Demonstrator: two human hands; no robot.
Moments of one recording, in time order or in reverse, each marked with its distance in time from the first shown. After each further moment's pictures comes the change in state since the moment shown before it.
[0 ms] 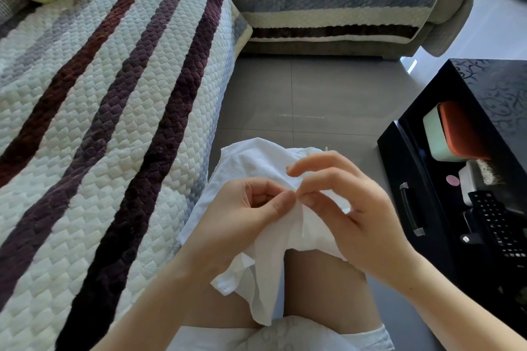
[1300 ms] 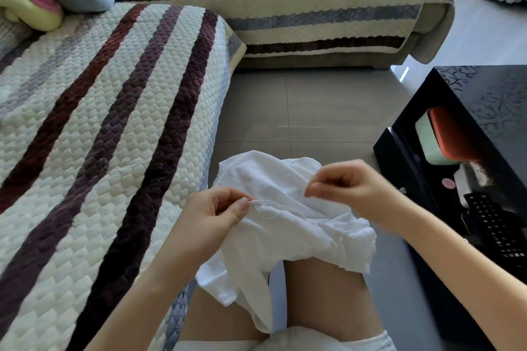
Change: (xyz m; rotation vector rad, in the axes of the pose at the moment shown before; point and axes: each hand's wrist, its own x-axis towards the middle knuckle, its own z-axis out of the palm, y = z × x) left_hand -0.002 -0.012 -0.030 0.248 0.211 -0.009; right_hand 0.019 0.033 -0.042 0.177 -0.296 0.516
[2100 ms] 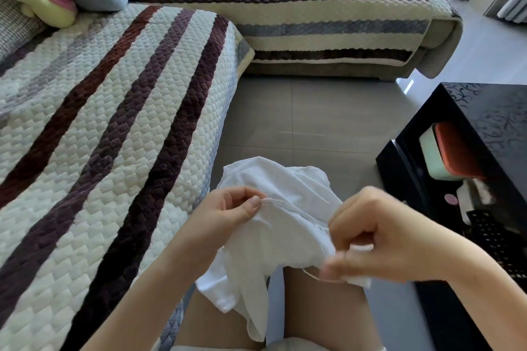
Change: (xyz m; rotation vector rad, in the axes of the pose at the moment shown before) left_hand 0.011 0.003 0.002 -0.268 -0.186 -0.067; right_hand -0.028 -0.043 0.002 -0.494 -0.258 -0.242
